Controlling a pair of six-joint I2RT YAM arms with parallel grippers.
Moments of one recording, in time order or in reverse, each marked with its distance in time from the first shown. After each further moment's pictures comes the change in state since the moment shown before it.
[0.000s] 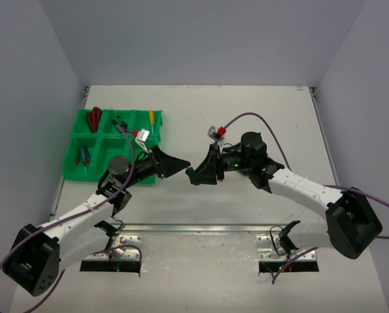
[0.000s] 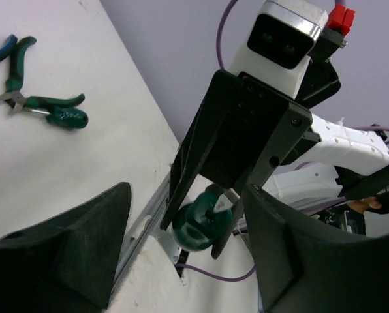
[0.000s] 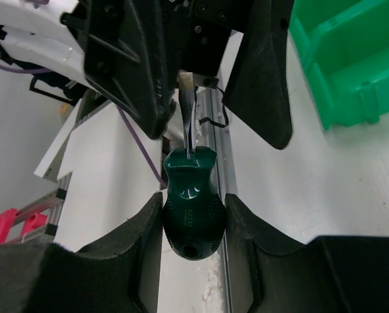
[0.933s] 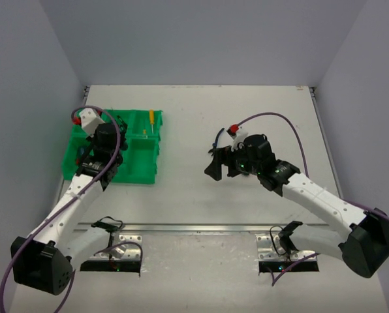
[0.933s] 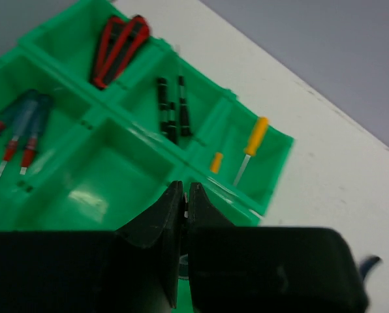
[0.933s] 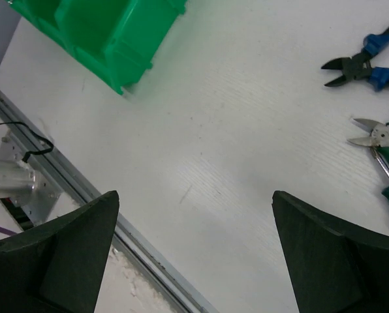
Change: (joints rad) left arm 0.225 0.029 0.422 -0.852 -1.171 0.465; right arm 0.000 -0.158 0.070 -0.590 0.713 -0.094
